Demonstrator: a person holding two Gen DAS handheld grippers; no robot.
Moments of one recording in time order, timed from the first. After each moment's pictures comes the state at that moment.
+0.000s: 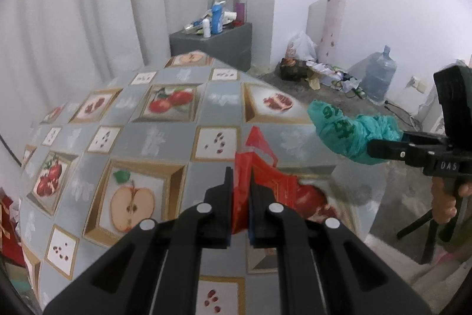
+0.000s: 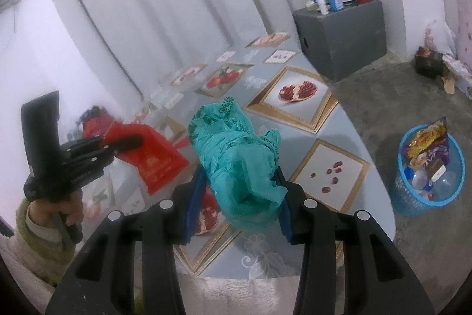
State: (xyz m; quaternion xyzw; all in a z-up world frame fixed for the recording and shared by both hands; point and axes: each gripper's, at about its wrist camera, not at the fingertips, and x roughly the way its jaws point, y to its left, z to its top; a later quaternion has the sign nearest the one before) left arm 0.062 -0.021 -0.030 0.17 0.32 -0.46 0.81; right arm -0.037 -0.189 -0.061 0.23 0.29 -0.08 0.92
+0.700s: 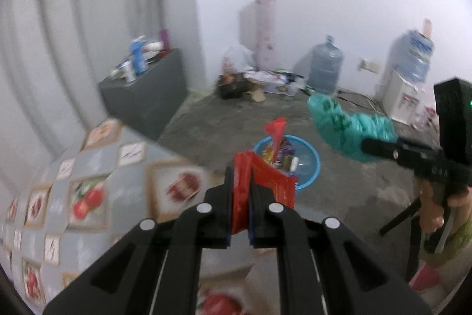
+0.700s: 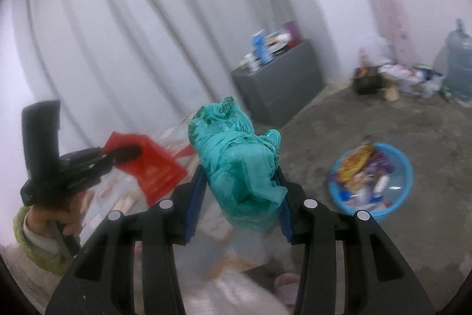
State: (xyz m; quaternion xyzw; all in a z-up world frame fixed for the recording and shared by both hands) left arm 0.008 -0.187 0.022 0.23 0.26 -0.58 0.73; right arm -0.151 -0.285 -0.030 0.27 0.17 -0.25 0.92
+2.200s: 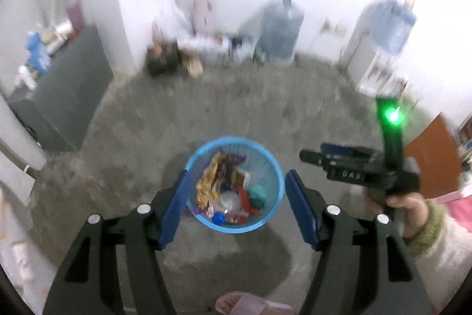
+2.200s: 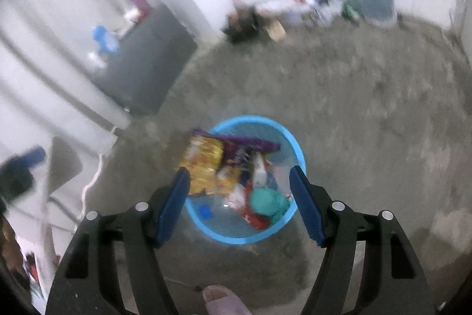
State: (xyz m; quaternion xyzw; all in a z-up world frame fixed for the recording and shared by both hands) left arm 0.010 -0.438 -0.028 0.27 0.33 -0.66 0.62; right arm -0.174 -0.500 -0.128 0.37 0.26 -0.40 0.79
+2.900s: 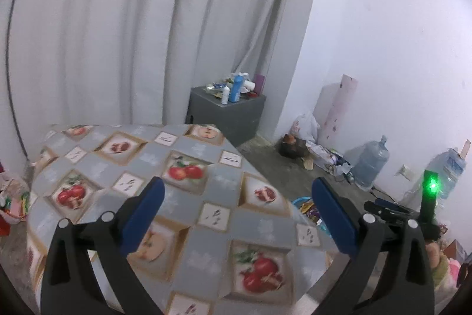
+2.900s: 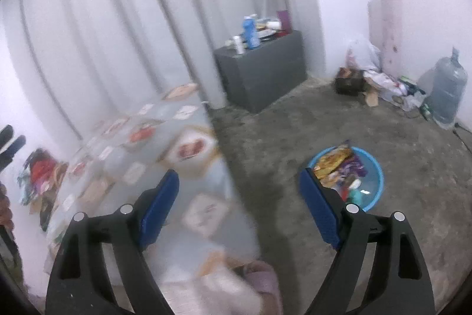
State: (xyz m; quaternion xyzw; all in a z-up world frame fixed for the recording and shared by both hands) left arm 0.088 0.048 0.088 -0.01 0.26 -0.44 0.86; right arm -0.097 -0.224 0.007 0.19 0.27 -0.26 0.91
